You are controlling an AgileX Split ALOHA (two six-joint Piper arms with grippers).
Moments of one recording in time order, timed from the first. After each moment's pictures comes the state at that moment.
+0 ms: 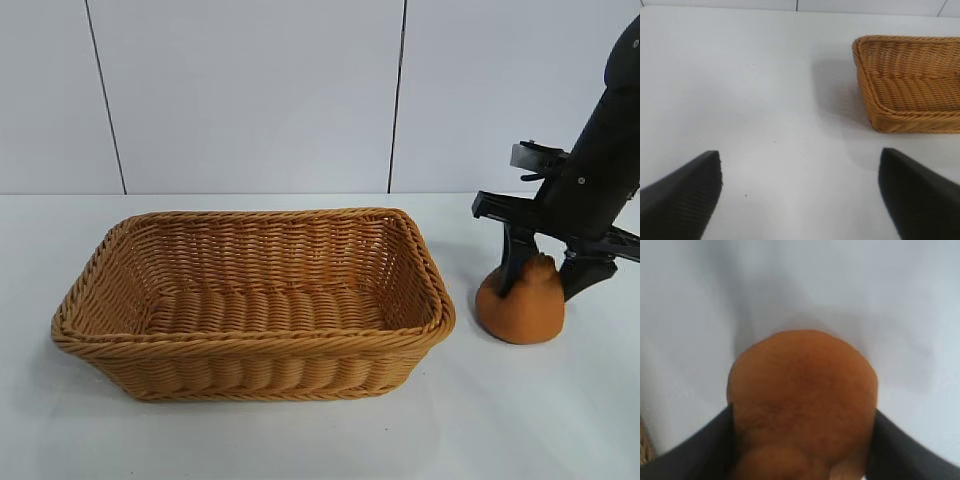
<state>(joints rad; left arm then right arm) 0.01 0.00 -0.50 -0.05 1.07 -0.01 0.09 2.03 -1.32 0.27 0.82 -0.02</state>
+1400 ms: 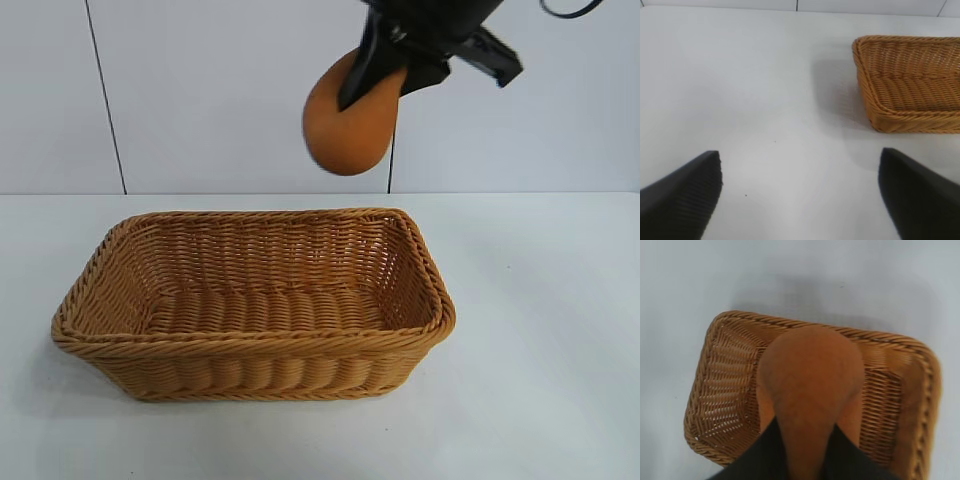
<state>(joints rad) 0.01 0.00 -0.50 -0.05 1.07 -0.01 0.63 1.92 -1.38 0.40 0.57 -0.02</state>
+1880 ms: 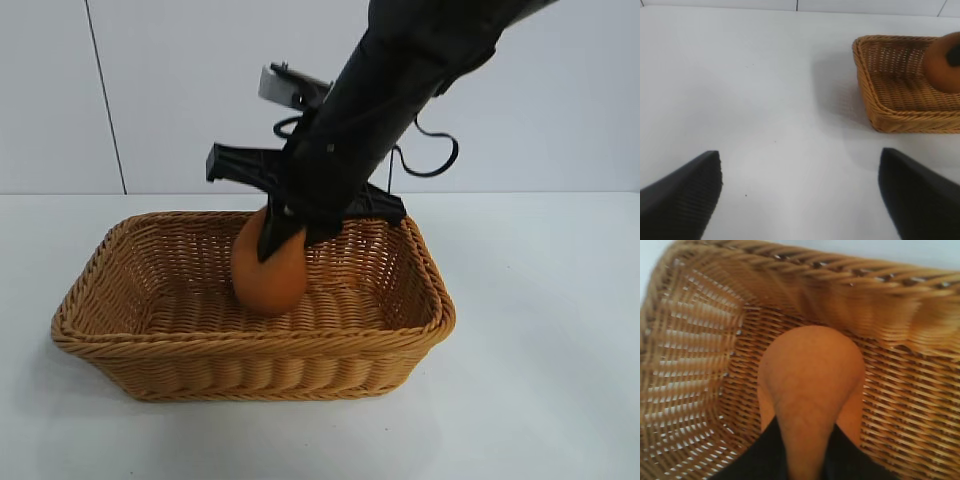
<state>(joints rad) 0.01 0.00 -0.50 -0.05 1.07 -0.01 0.63 2.06 -1.38 0.40 0.53 -0.02</state>
